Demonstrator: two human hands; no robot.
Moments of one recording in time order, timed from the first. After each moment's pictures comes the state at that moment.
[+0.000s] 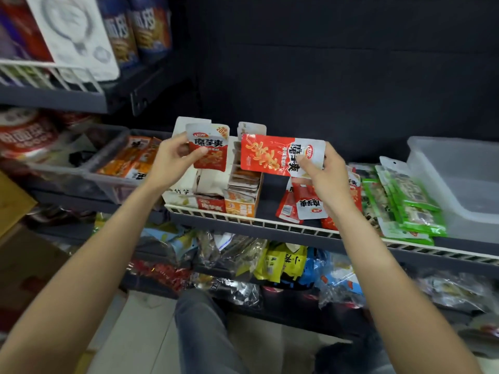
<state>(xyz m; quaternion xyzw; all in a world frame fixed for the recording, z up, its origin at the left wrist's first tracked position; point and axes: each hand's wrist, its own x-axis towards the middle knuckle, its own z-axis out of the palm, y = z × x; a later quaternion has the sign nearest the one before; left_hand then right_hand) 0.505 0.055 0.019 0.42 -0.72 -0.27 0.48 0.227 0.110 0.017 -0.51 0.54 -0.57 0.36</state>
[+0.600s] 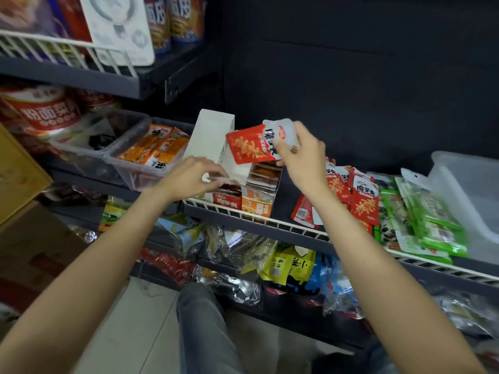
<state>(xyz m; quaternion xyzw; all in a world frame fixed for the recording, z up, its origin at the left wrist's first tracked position) 0.538 0.051 -0.018 0.48 -0.86 -0.06 0.16 0.293 0.069 0.027 -0.67 0.52 -0.50 0.18</state>
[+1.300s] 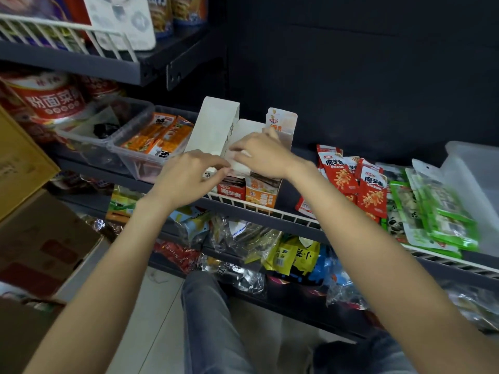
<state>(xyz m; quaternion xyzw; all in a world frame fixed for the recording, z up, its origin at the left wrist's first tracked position) 0.528 0.098 -0.005 0.49 -0.83 0.04 0.25 0.339 0.052 0.033 -0.90 0.43 -0.09 0.07</state>
